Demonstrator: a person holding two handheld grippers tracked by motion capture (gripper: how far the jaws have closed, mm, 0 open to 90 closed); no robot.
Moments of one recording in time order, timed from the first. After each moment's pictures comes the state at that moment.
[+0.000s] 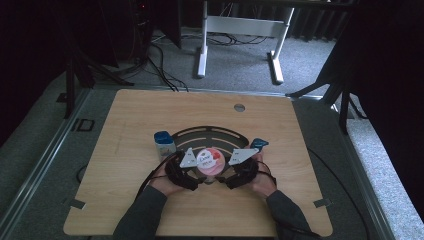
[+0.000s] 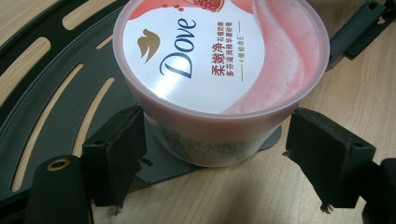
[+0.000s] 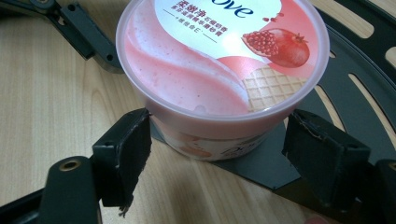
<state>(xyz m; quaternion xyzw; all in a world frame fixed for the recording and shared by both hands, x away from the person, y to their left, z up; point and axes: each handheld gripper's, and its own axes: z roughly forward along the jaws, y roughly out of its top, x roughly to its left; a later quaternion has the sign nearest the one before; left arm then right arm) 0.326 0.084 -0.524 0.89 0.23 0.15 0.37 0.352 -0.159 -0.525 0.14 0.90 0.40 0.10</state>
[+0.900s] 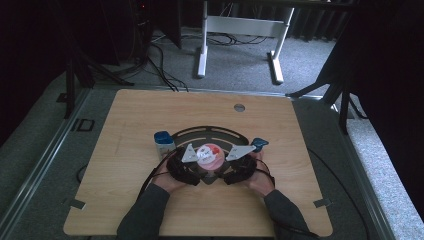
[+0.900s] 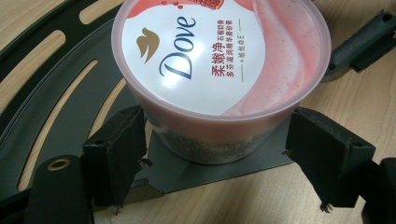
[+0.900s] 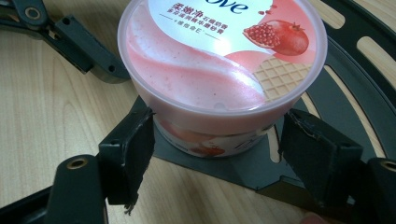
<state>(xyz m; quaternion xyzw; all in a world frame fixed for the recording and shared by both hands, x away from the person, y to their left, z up) 0.337 0.081 -0.526 0.88 0.26 0.15 0.37 0.357 -0.151 -0.522 0.18 0.90 0.38 0.12</state>
